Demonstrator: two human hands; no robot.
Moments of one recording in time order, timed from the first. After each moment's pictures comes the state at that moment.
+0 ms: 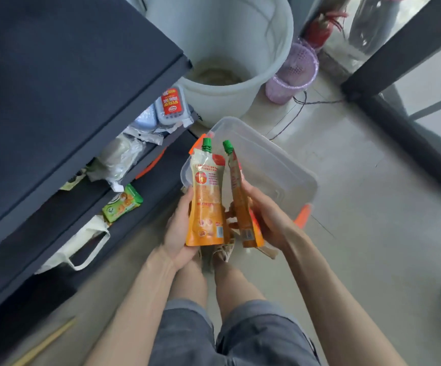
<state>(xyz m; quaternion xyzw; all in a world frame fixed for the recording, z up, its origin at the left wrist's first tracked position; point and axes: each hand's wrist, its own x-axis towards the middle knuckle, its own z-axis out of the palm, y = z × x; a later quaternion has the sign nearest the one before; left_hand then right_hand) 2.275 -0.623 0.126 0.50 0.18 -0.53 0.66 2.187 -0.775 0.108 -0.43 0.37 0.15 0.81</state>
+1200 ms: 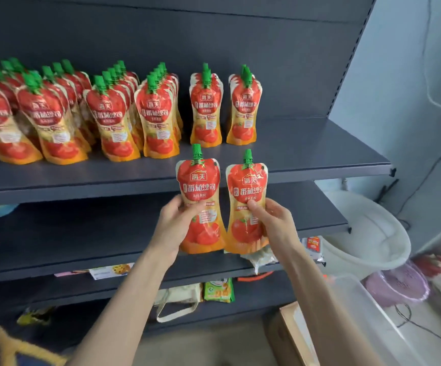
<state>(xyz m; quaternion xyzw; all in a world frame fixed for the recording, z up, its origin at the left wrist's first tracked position) 2.289 -0.253 0.350 0.67 0.04 -0.01 0.74 2.292 -0.455 0.339 -0.67 0.02 -0.01 0.74</state>
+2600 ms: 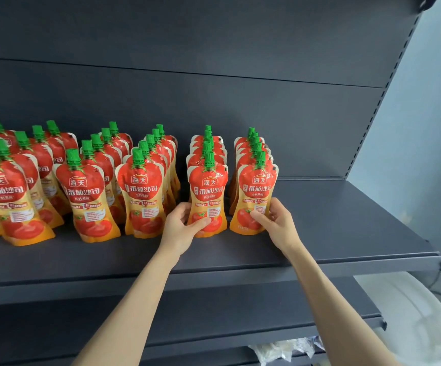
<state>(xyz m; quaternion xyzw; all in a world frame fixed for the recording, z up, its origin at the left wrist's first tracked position) 2.516 -0.262 0.361 0.74 -0.02 0.12 0.66 2.537 -0.487 0.367 -0.76 -0.10 -0.10 0.64</state>
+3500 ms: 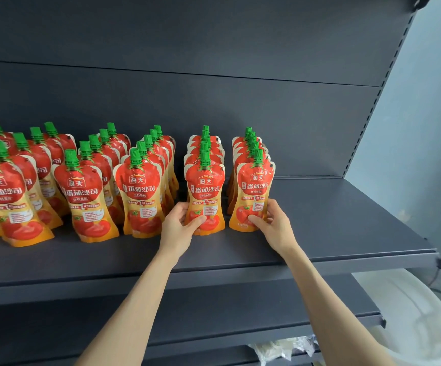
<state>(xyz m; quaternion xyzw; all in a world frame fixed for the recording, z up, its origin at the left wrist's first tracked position) 2.517 -0.263 0.355 0.75 -0.03 0.16 0.64 2.535 -0.488 0.361 -0.80 -0.08 -0.11 0.58</state>
